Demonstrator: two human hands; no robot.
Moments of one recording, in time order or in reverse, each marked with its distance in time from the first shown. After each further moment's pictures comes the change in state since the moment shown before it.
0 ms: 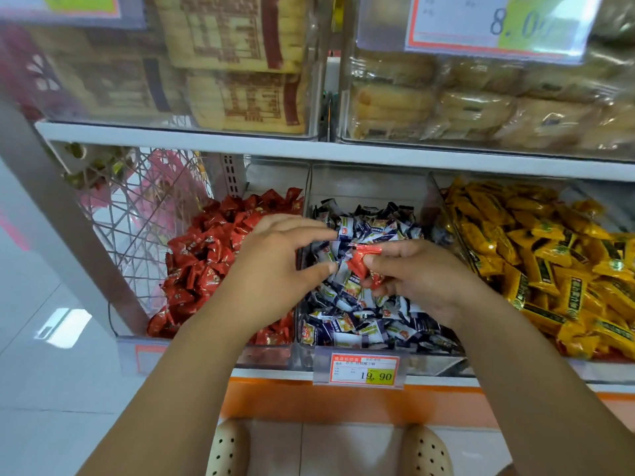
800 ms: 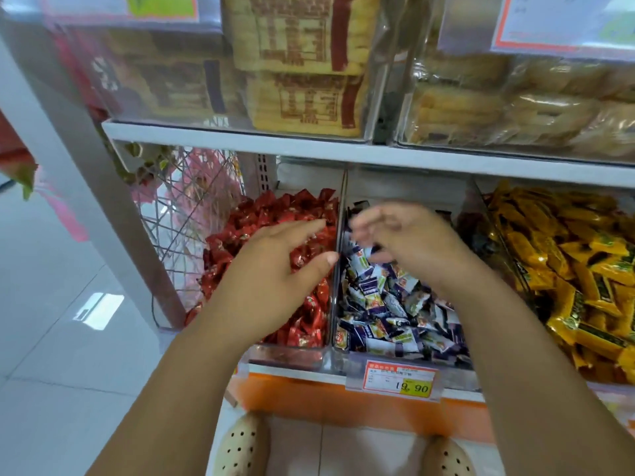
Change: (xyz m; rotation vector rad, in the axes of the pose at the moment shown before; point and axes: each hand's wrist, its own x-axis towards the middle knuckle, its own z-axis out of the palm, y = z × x) left_hand -0.023 -0.011 -0.030 0.003 0.017 -0.173; right_hand 0.015 -0.041 0.041 -0.377 -0.028 -0.271
